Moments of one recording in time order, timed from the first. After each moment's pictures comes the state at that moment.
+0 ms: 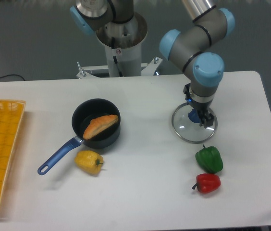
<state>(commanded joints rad) 2.75 -1.95 -1.77 -1.03 1.68 1.96</state>
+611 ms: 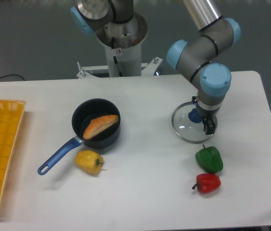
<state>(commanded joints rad) 2.76 -1.98 -1.75 -1.03 1.78 2.33</state>
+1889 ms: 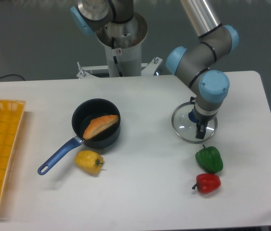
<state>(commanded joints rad) 2.79 -1.98 -1.79 -1.00 1.70 2.58</state>
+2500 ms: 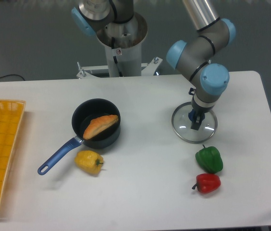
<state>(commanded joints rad) 2.80 -1.95 -1.87 -1.00 1.66 2.60</state>
